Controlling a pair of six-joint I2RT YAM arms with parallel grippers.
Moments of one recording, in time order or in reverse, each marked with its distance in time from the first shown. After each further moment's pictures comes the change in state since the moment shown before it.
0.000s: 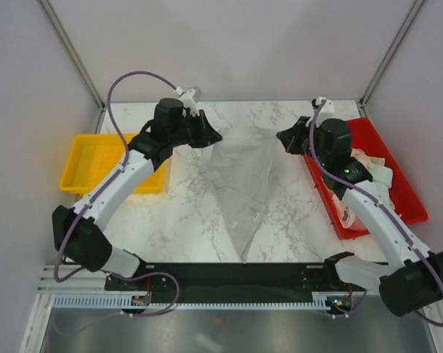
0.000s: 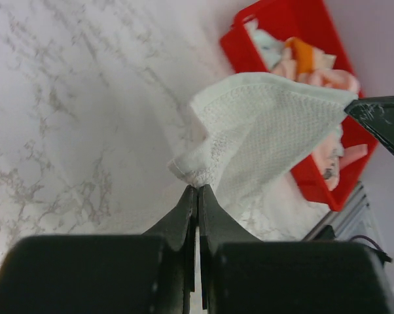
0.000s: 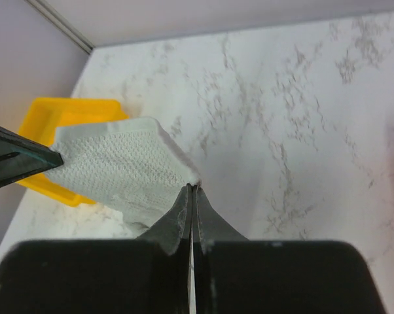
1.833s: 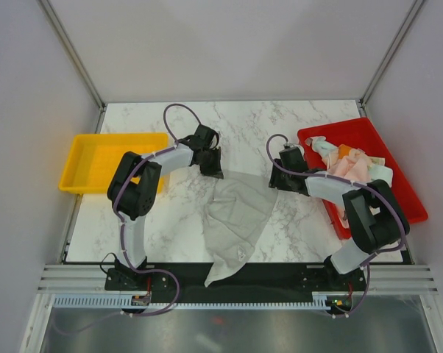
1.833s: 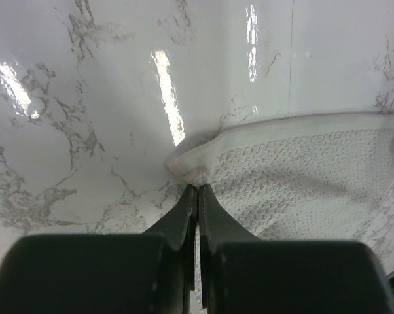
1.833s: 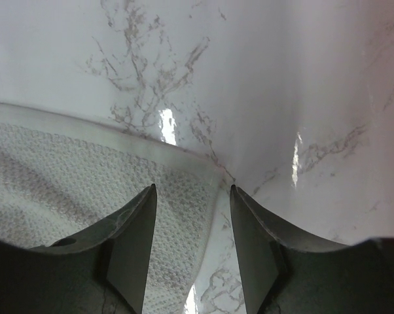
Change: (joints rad) left arm -0.006 0.514 0.011 -0.023 -0.046 0.036; right arm 0.065 0.415 -0.203 0.007 0.242 0.076
